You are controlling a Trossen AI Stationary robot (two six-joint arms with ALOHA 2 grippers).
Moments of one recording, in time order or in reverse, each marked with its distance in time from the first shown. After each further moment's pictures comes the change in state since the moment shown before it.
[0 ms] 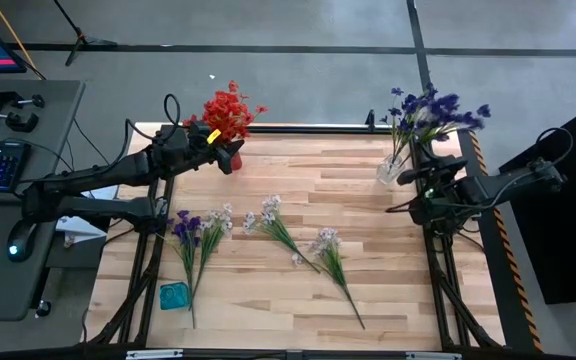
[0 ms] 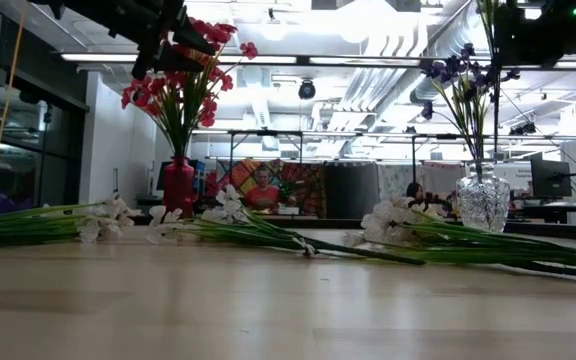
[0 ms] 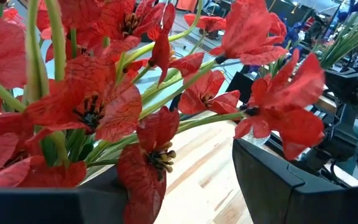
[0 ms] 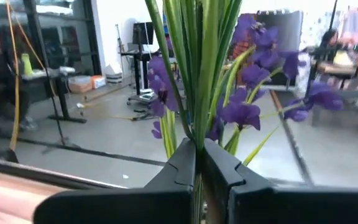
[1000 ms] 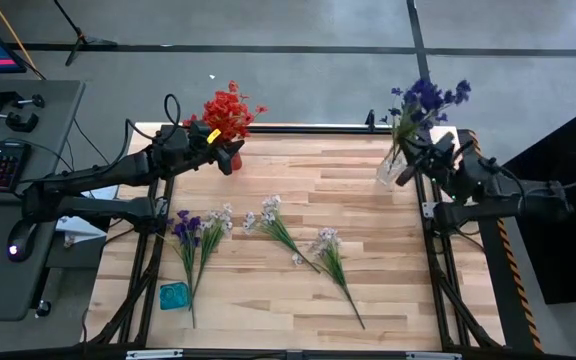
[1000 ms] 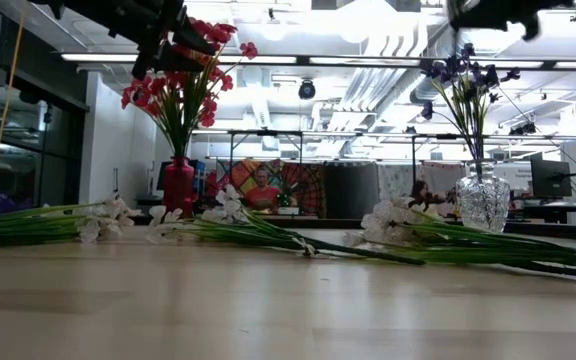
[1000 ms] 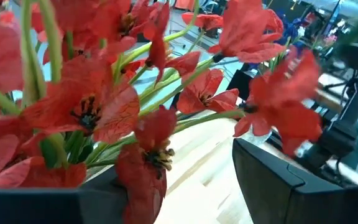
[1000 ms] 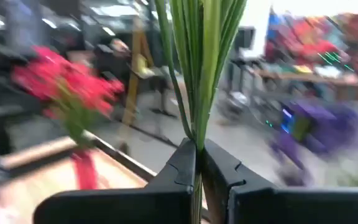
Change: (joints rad) left arm 0.000 0.000 0.001 -0.003 0.003 0.033; right arm -0.290 -0.209 -0.057 1.048 -0.735 -1.237
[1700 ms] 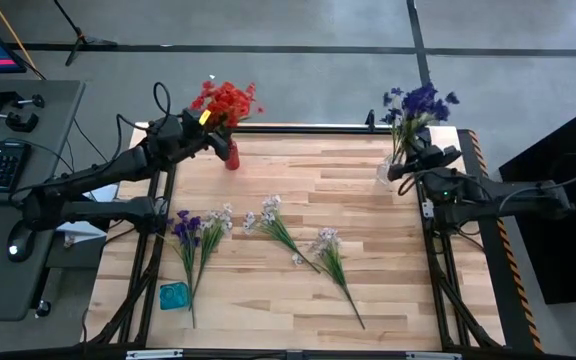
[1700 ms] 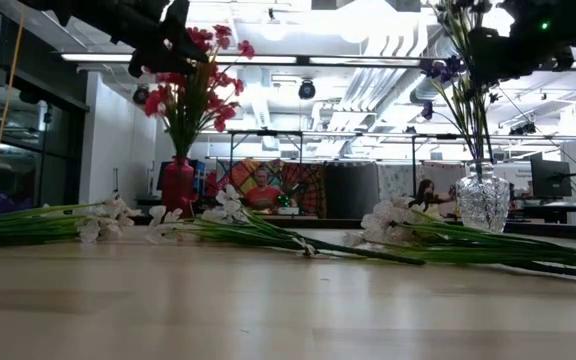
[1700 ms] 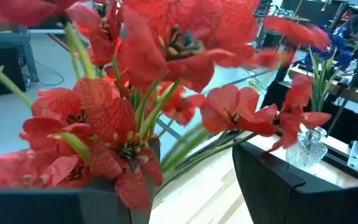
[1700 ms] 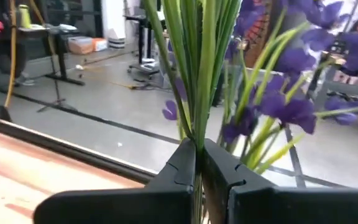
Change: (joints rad) left arm 0.158 0.000 0.000 0.061 0.013 0.178; right arm -0.005 0.056 -0.106 -0.185 0.396 0.234
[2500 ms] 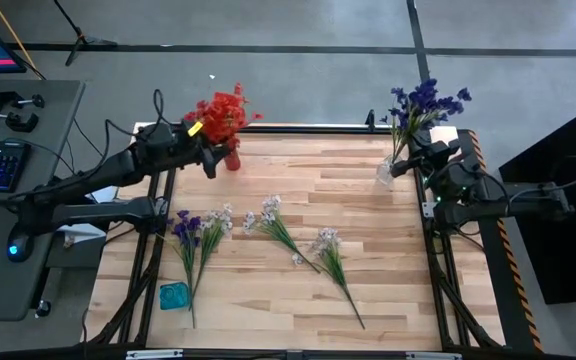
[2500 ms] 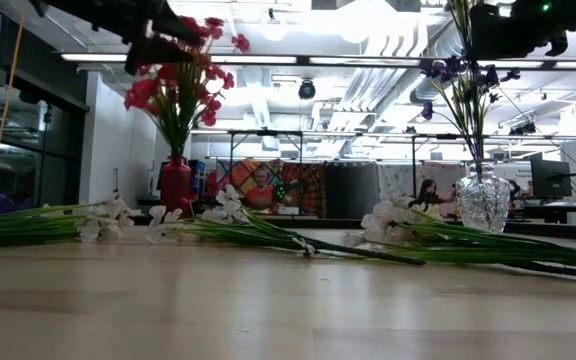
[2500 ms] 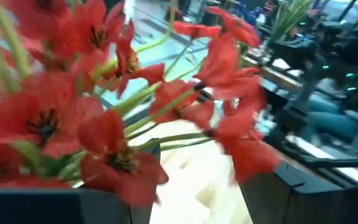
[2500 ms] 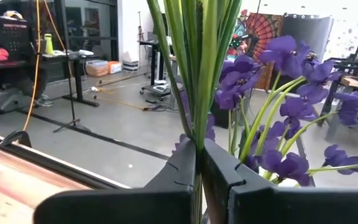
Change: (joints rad) left arm -0.049 -0.123 0.000 -0.174 0.237 -0.129; right arm -0.007 -0.038 0.000 0.255 -0.059 -0.278
